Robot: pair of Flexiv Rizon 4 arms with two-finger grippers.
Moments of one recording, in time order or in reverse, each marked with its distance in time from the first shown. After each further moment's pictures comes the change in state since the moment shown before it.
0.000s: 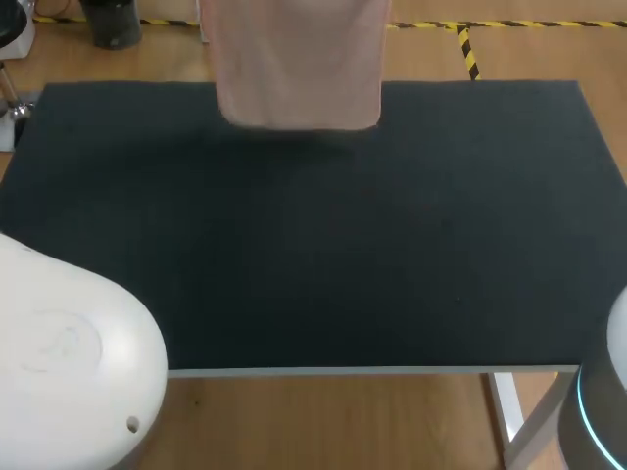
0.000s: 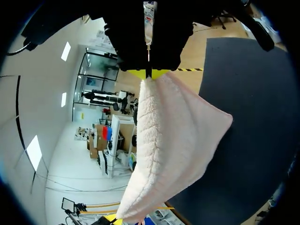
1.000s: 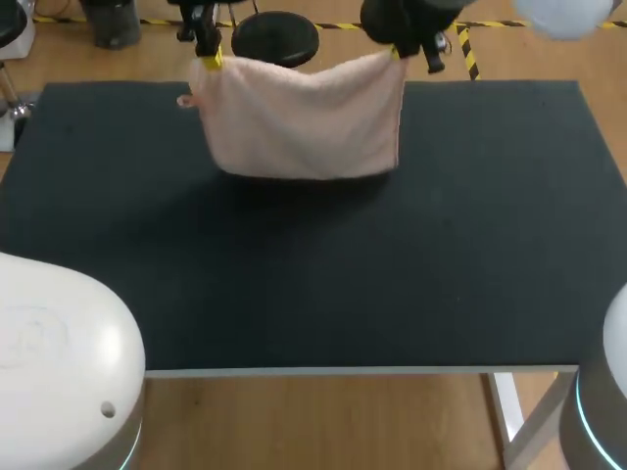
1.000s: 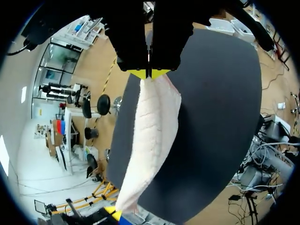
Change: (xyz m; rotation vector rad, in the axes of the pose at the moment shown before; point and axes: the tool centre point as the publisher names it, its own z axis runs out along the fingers) left arm 0.219 0.001 0.057 0.114 0.502 0.043; right arm 0.205 0.066 -0.069 -0.039 0.446 0.023
